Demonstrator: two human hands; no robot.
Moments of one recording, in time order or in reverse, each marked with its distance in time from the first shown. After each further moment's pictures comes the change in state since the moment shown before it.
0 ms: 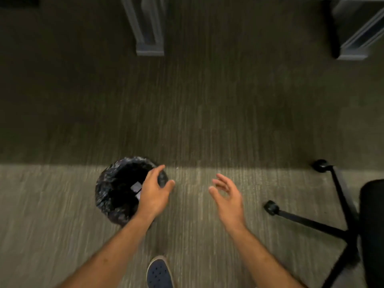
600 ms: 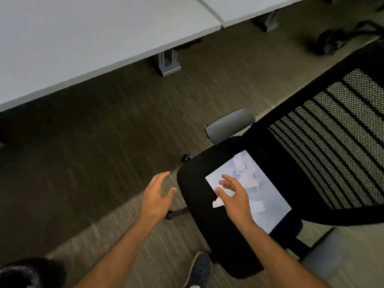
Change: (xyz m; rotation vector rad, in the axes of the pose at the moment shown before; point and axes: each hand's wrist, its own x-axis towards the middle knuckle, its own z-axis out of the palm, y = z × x) left_hand -0.192 0.397 0.340 0.218 -0.471 0.544; right_hand -0.075 -0.028 -0.549 0.030 0.540 0.093
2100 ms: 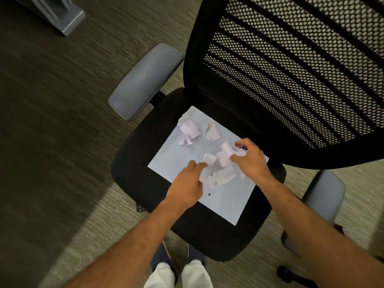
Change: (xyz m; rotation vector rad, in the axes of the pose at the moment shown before) left_hand 0.058 0.044 0.283 0.464 -0.656 0.358; right_hand 0.125 0.177 -0.149 -0.146 0.170 0.332
